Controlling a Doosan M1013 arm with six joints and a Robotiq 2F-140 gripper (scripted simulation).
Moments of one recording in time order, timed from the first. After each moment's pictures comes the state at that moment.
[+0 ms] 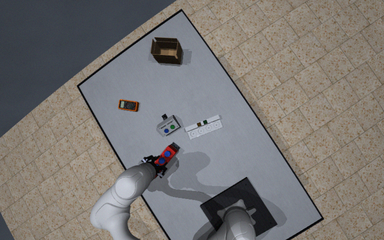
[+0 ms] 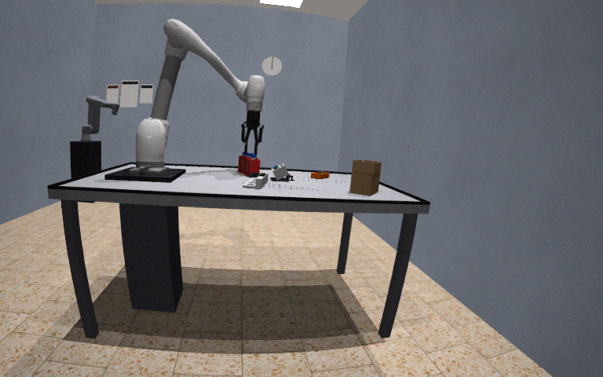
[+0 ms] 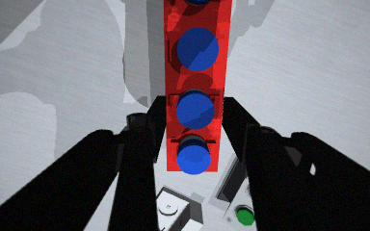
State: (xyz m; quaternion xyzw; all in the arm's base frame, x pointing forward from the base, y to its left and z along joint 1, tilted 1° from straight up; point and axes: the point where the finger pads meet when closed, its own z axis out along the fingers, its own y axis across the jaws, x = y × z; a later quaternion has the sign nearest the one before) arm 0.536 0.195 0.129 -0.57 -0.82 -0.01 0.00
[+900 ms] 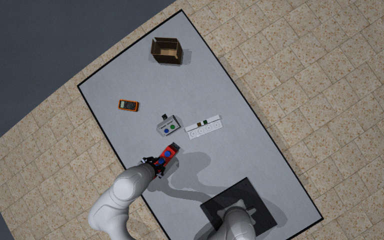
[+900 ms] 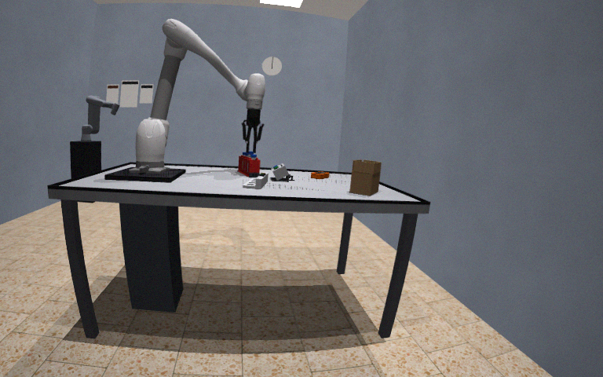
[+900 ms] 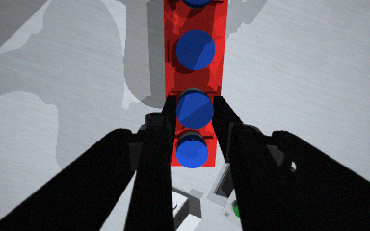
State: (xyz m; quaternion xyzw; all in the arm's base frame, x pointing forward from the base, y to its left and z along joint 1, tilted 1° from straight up) arm 0.537 0.195 0.140 -0.57 -0.82 -0.01 0.00
